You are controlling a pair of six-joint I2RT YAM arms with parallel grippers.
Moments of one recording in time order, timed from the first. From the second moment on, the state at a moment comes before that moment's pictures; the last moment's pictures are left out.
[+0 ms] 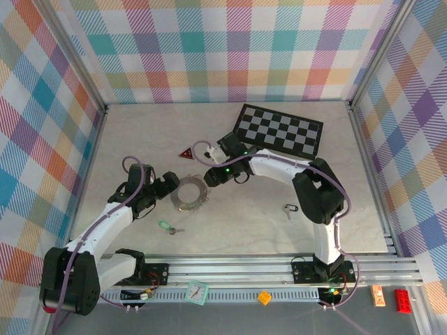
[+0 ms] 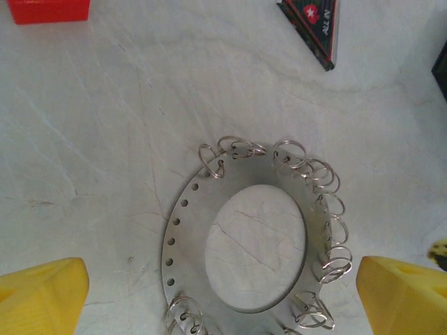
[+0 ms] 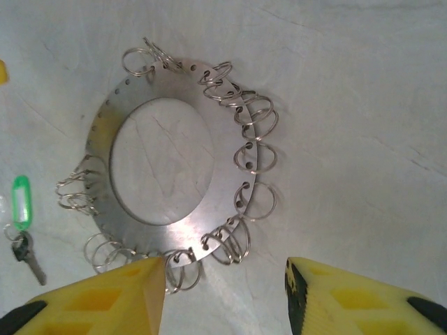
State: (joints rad) left arm -0.19 1.07 0.54 -0.32 0.11 -0.76; right arm 0.75 1.98 1.43 -0.45 -0.39 0.09
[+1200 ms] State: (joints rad) left arm -0.23 1.07 0.53 -0.32 0.08 -0.79; right arm 0.84 2.16 1.59 -0.63 -0.28 -0.01
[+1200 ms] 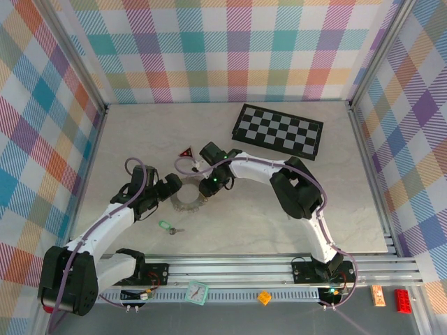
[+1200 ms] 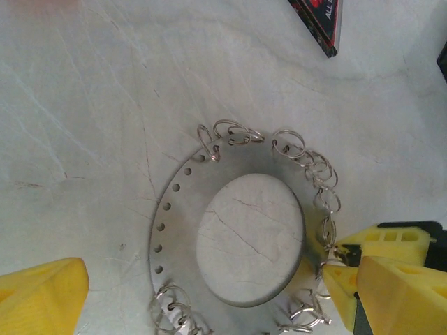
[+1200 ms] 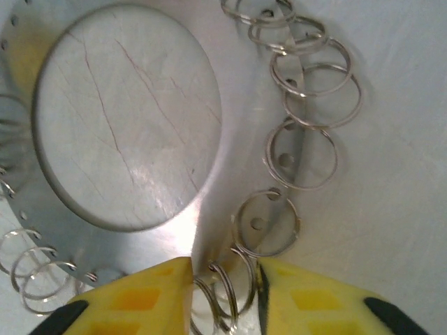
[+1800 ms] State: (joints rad) left arm -0.25 1.07 0.53 -0.31 0.11 -0.79; right arm 0.84 1.87 1.23 -0.64 -0.19 0.02
